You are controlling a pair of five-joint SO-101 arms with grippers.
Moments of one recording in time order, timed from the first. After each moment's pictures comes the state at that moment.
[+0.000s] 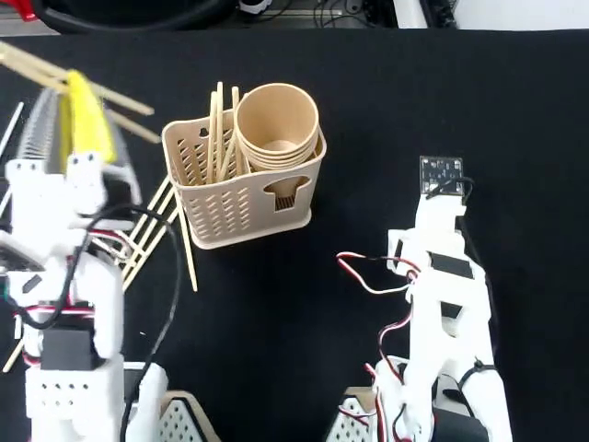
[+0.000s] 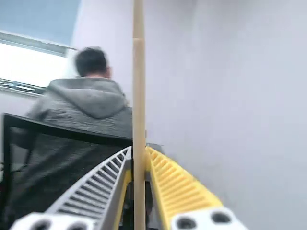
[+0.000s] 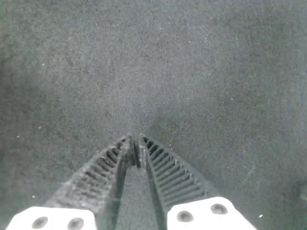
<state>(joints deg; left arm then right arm) -4.3 -75.5 54.4 4.0 10.9 14.4 -33.2 68.9 31.4 10.1</state>
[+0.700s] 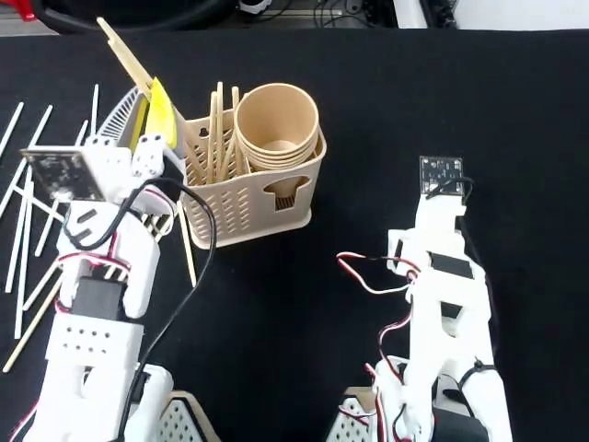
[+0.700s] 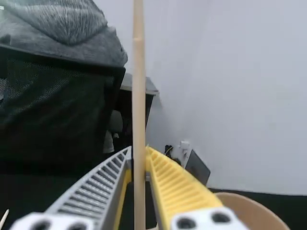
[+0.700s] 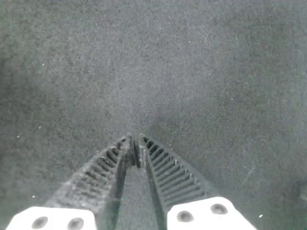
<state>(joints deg) 2.2 -61.4 56.3 4.0 10.9 14.4 -33.2 68.9 31.4 10.1</state>
